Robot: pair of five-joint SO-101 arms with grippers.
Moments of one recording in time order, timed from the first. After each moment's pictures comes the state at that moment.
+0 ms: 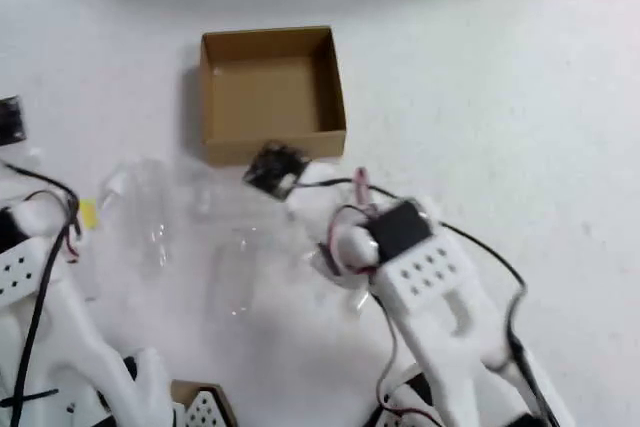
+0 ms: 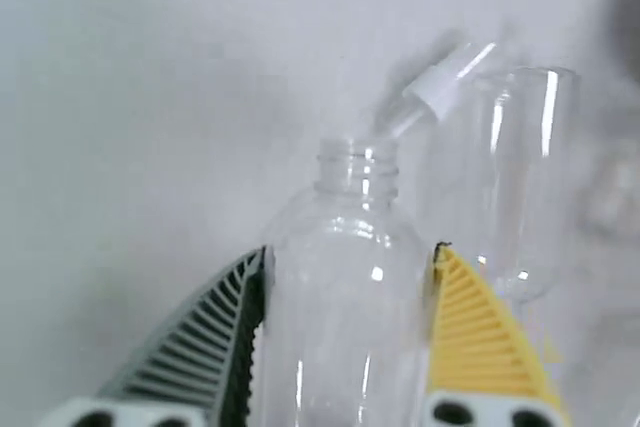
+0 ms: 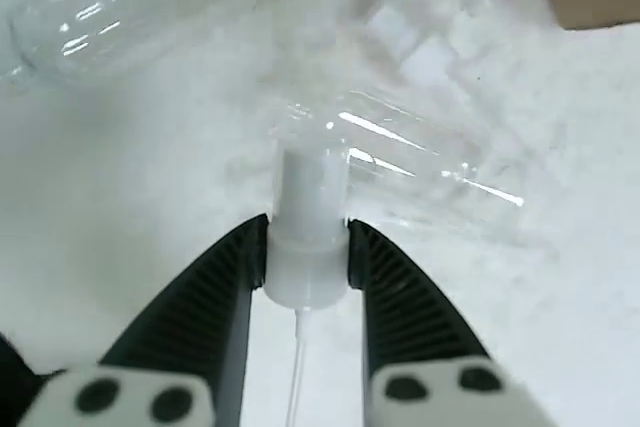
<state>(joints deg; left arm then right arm) -37.5 -38.1 39.9 70.7 -10.3 -33.1 -36.1 32.9 82.0 29.1</state>
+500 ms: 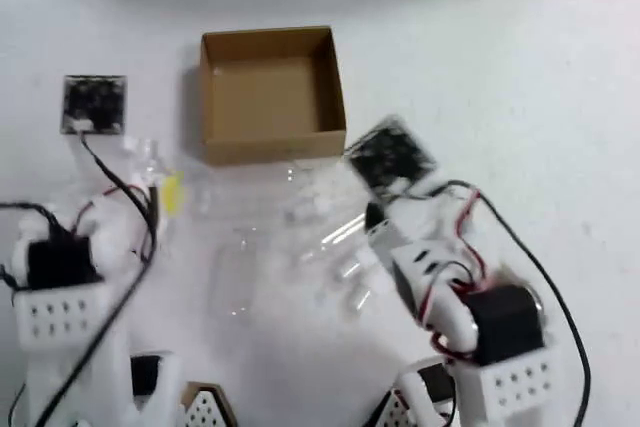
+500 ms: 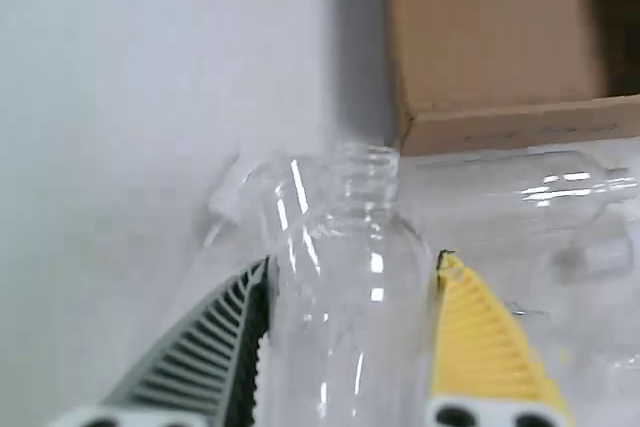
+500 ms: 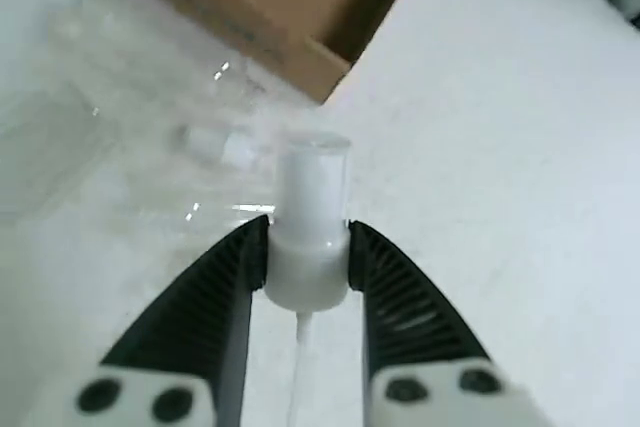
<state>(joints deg) -11.2 -53.1 39.9 72.4 -2.8 -18.4 -62.3 32.9 79.4 23.7</state>
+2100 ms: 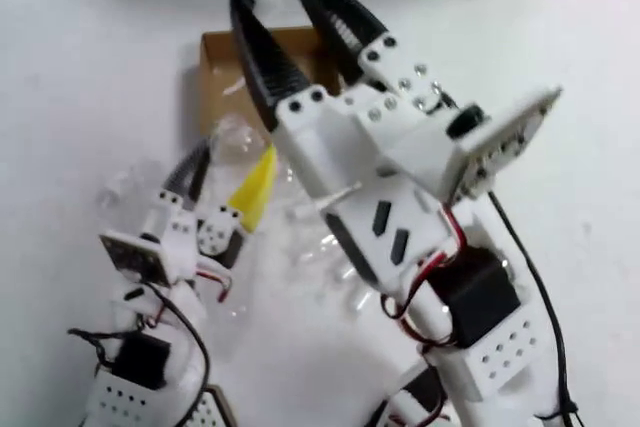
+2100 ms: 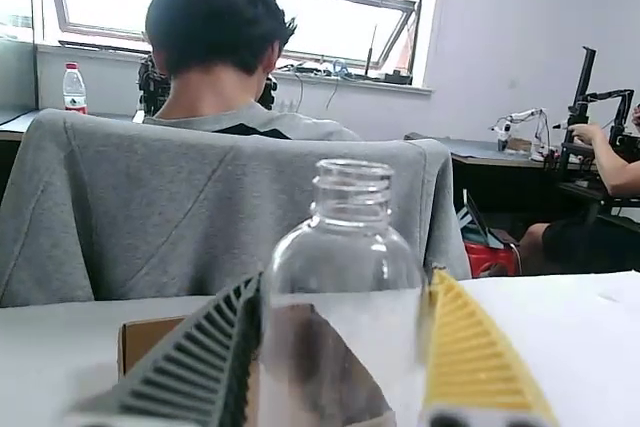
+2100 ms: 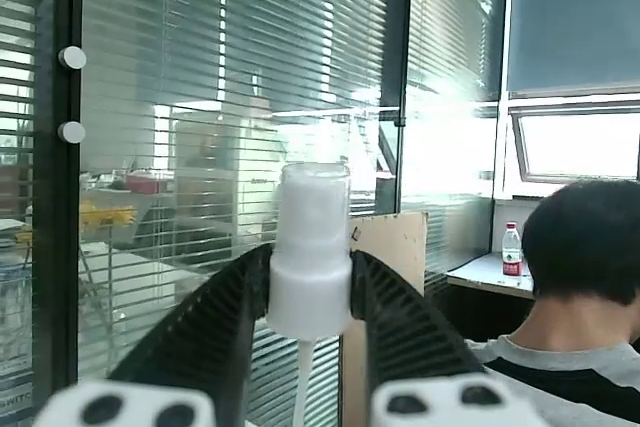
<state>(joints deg) 13.0 -103.3 95.4 10.1 7.4 -38.8 -43.2 6.8 22.3 1.3</state>
